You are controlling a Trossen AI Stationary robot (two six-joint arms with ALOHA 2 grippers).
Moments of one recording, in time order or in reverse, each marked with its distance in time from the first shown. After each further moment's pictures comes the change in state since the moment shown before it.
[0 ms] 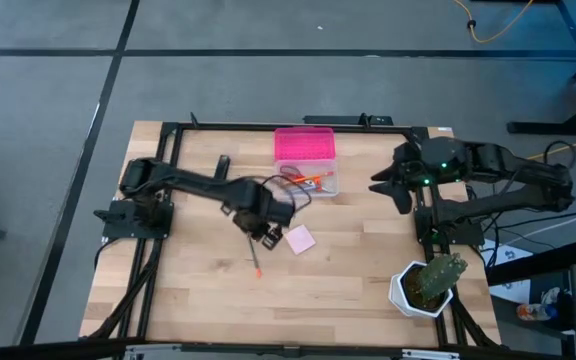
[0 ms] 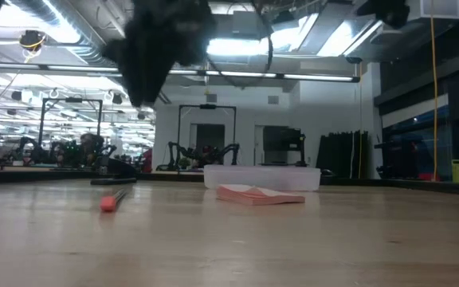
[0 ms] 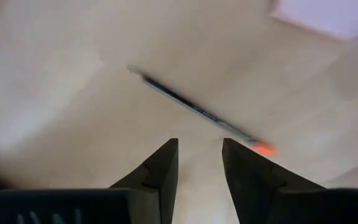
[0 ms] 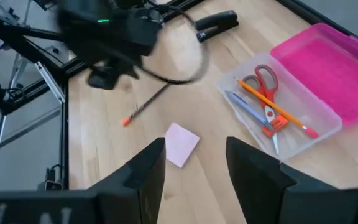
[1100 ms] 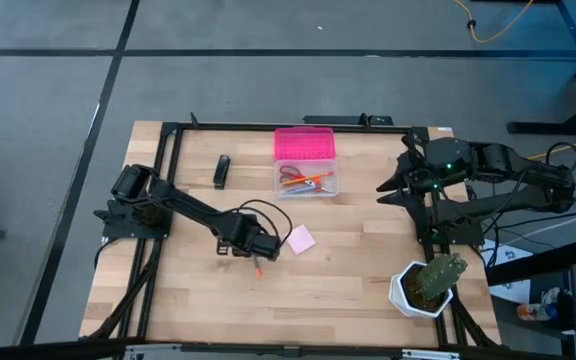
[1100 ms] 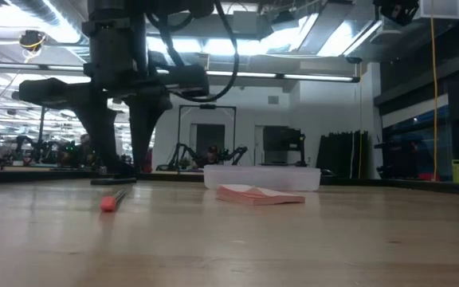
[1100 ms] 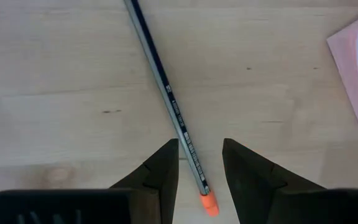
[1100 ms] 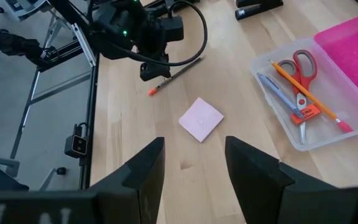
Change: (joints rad) left arm -0.179 -0.027 -0.368 0.495 -0.126 -0.833; right arm 0.000 -0.036 0.000 -0.060 -0.166 -0.104
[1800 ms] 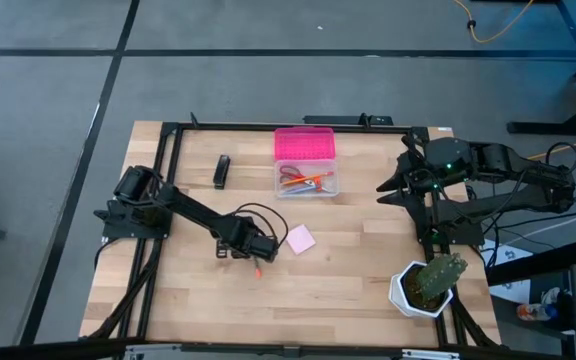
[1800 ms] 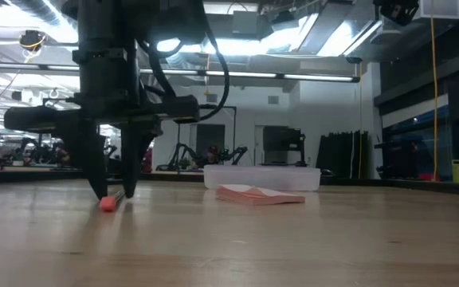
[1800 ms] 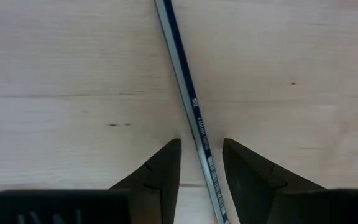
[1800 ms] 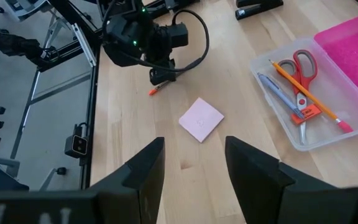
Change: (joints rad) left arm -0.002 0.041 -0.104 0.119 0.001 -0.076; right arm 0.000 0.000 0.000 0.001 -0.001 0.000
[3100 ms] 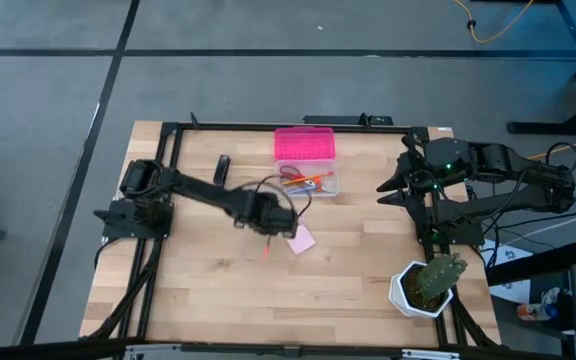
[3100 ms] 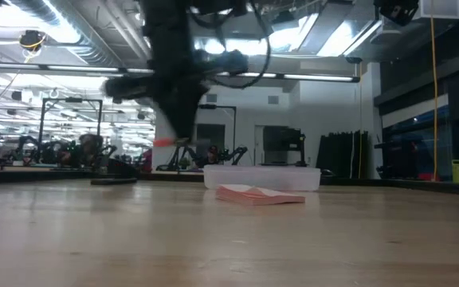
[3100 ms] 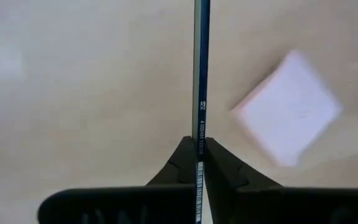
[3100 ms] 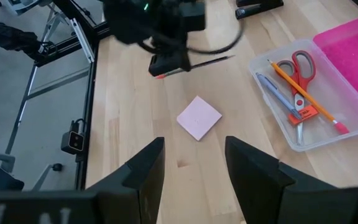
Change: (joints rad) left arm 0.156 -0.008 0.280 -0.178 -0.088 0.435; right arm 0.000 0.000 0.000 -0.009 0.002 -0.024
